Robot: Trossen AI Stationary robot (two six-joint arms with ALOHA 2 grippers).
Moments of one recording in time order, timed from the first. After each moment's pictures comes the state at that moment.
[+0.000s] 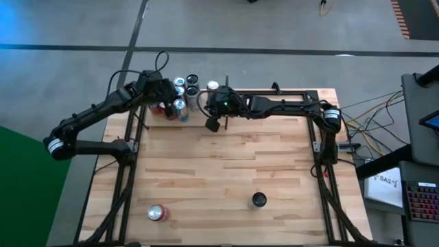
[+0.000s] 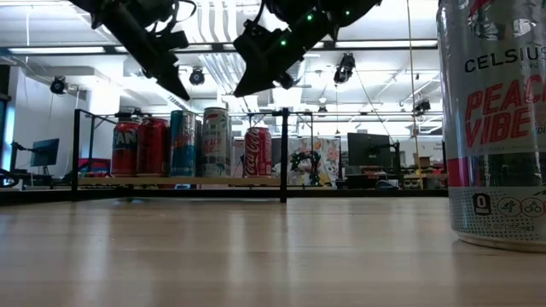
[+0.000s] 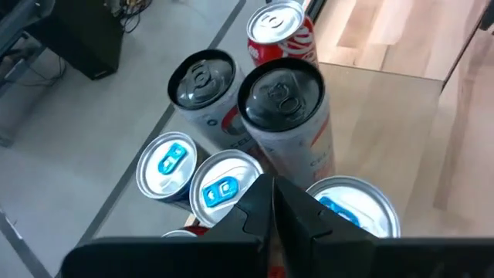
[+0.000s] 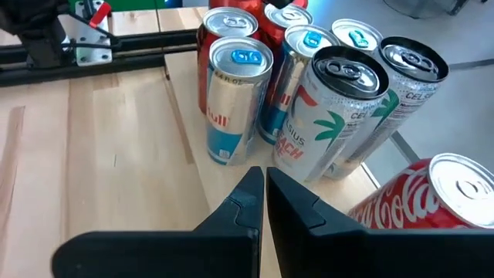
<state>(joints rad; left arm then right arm) 0.71 1.10 0.97 -0.53 -0.06 0.40 -0.25 1.91 1.61 -0.23 0.13 -0.05</state>
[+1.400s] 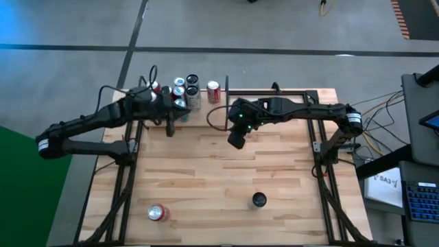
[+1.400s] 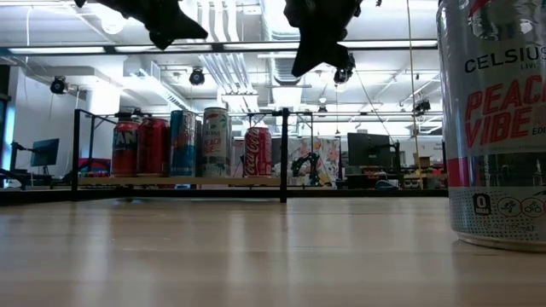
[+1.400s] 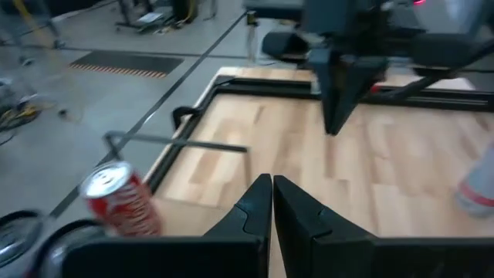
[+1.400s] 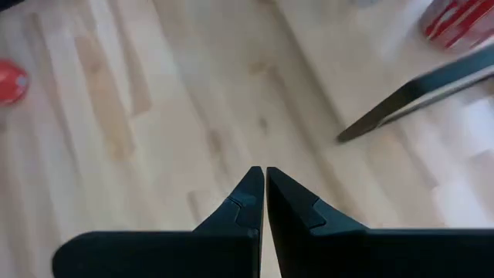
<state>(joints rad) 0.38 0.91 0.90 -0.31 0.12 0.11 -0.14 1.69 1.61 -0.86 0.00 0.29</state>
